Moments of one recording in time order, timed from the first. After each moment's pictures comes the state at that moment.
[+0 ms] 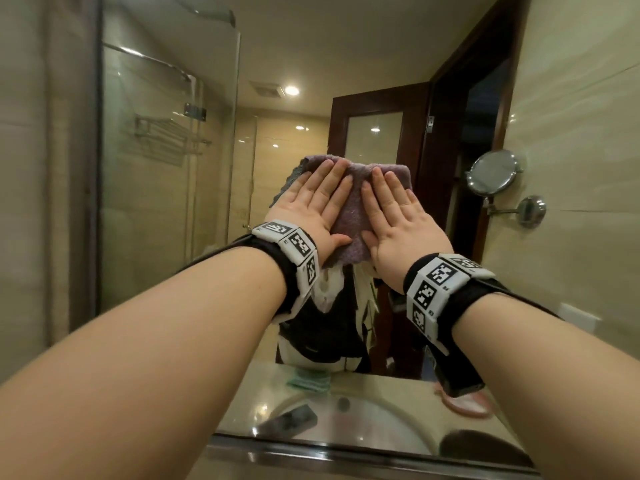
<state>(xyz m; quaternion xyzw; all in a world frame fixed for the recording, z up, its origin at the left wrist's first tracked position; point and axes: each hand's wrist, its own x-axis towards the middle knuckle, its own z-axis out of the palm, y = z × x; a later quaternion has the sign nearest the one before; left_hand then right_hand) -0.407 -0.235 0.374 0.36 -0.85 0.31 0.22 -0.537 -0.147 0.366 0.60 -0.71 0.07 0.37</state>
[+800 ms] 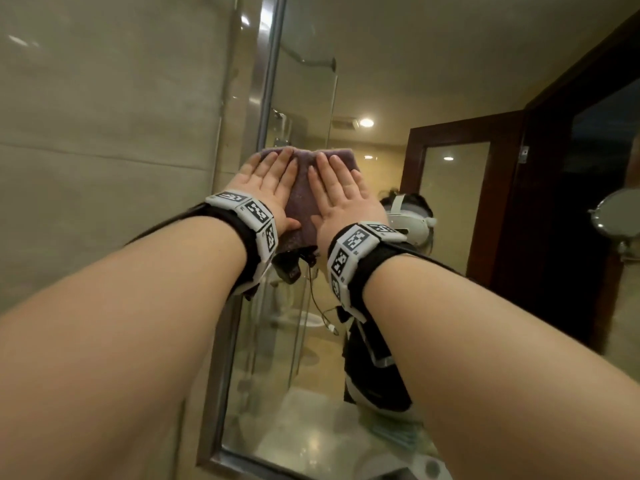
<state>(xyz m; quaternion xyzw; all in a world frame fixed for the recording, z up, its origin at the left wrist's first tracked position) -0.213 -0.340 0.419 0.56 -0.75 0.31 0.14 -0.334 -0.295 0.415 0.64 -0.65 0.04 0.42</state>
